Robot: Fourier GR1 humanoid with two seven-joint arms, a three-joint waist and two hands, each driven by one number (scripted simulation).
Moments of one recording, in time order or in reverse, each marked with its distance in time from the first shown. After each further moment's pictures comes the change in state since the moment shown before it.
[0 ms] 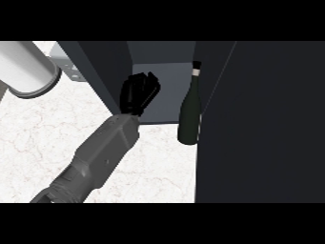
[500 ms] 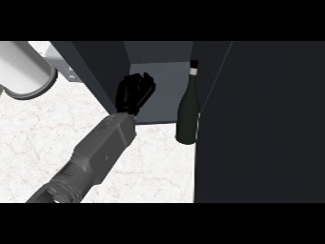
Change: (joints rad) left arm -0.040 0.000 0.011 0.118 0.016 -0.004 -0.009; right arm -0.015 0.000 0.005 0.012 -0.004 0.005 -0.007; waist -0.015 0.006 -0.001
